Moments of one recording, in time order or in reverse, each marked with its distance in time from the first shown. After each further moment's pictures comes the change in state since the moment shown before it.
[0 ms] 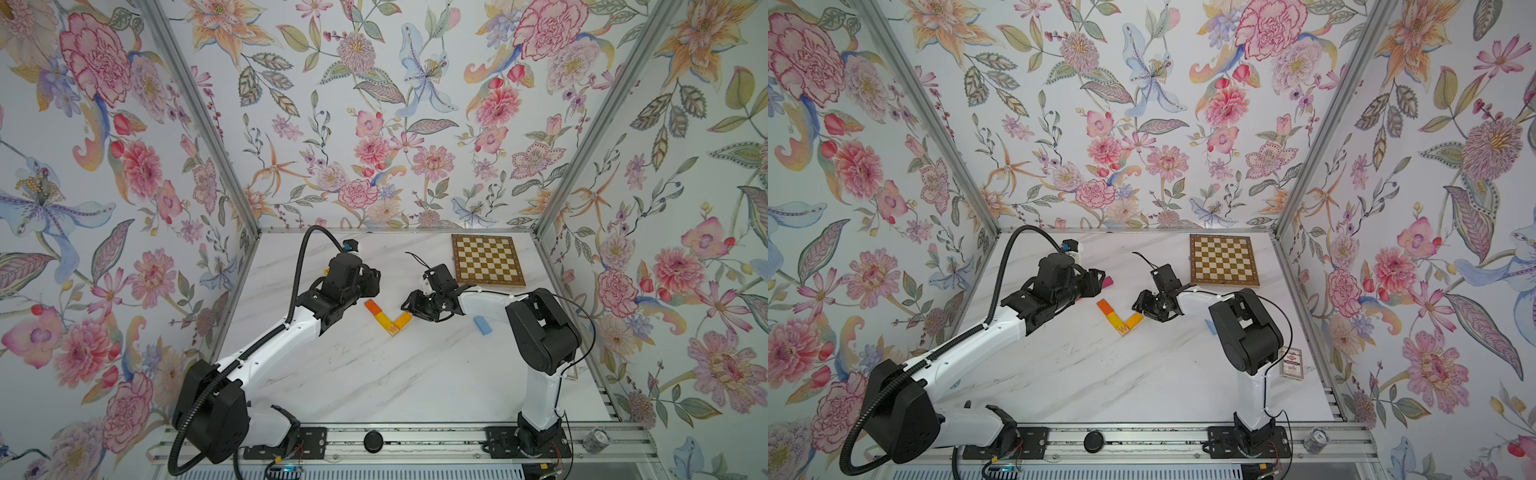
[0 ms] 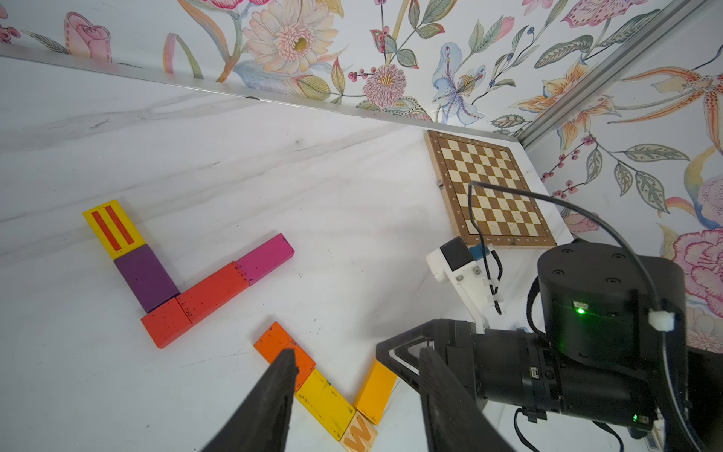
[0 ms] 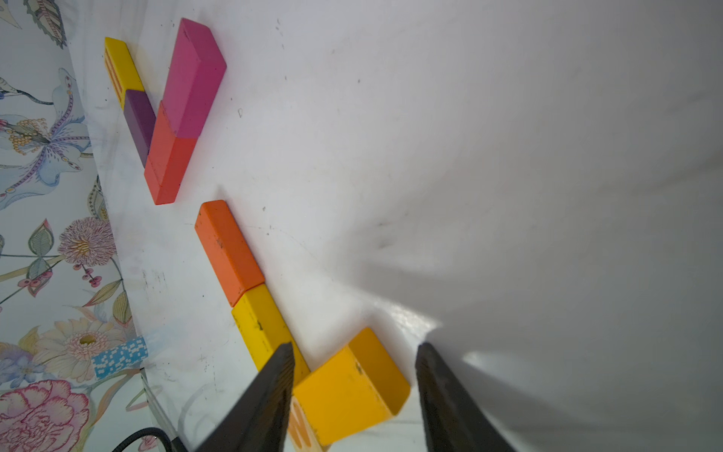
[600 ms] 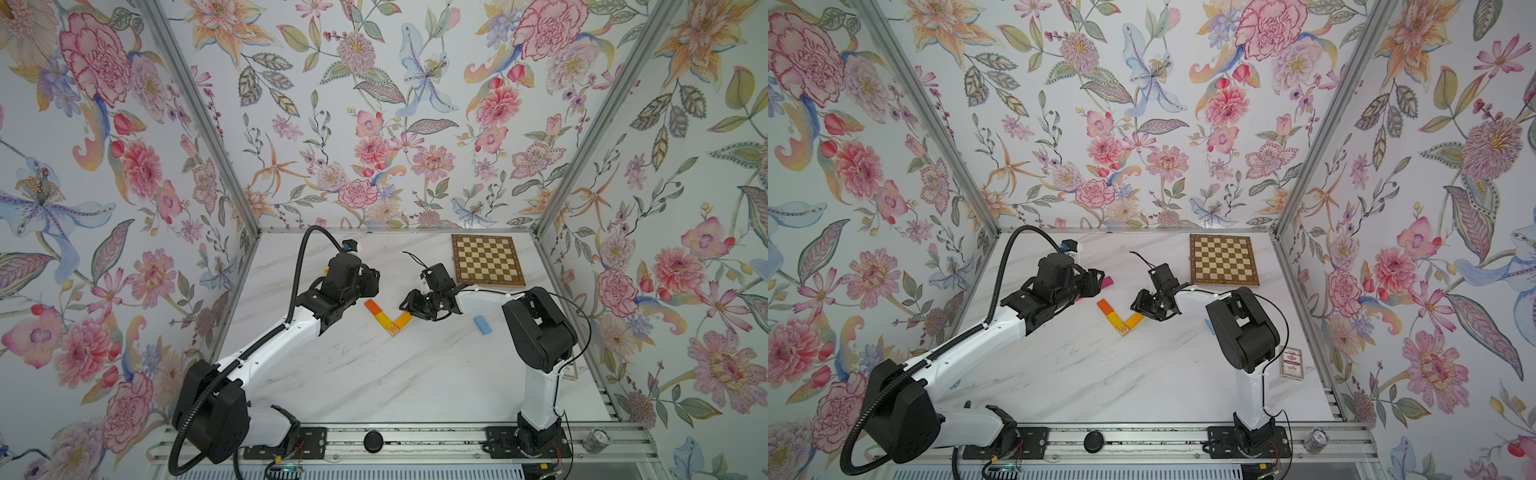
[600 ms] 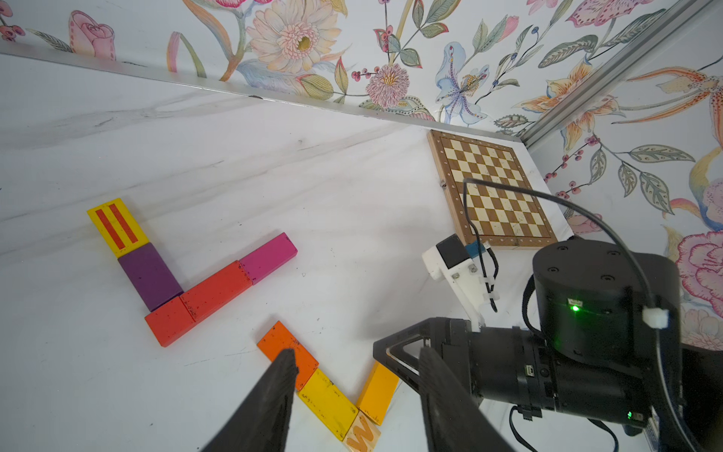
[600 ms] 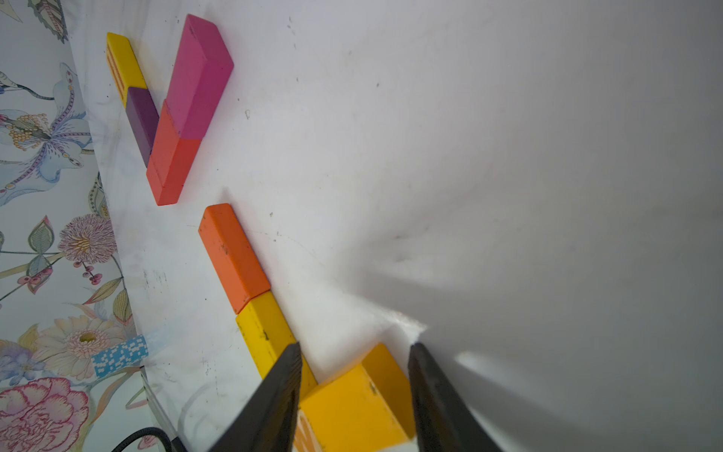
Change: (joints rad) left arm 0.005 0.000 -0.005 0.000 0.000 0.000; right arm 0.008 0.019 0.019 0.001 -0.004 -0.003
